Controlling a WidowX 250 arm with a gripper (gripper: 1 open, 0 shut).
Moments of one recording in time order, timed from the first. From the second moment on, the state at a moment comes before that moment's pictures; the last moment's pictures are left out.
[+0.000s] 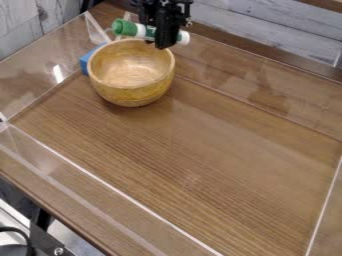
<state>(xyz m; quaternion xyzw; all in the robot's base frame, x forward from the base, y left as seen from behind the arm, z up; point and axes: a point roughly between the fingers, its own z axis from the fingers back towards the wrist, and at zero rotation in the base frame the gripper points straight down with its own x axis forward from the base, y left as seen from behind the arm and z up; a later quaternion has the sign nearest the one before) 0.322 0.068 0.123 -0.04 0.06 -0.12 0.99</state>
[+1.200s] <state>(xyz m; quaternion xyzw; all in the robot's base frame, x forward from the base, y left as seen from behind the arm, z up) 0.319 0.053 0.144 -0.04 0.04 -0.13 0.99</state>
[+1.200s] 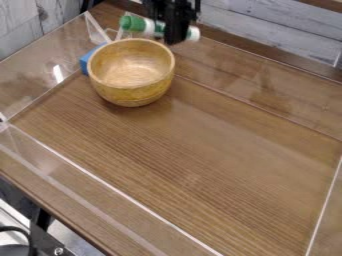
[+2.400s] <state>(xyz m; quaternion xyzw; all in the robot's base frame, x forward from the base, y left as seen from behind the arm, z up) 0.251 0.011 0.154 -0.03 0.06 -0.15 0.99</state>
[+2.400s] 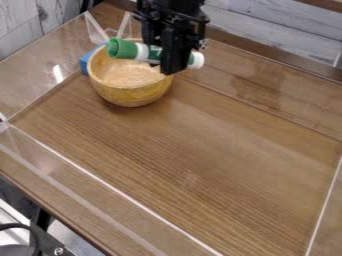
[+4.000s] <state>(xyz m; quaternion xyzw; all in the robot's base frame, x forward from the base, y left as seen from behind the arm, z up) 0.227 -0.007 0.119 -0.01 0.05 -0.02 1.00</state>
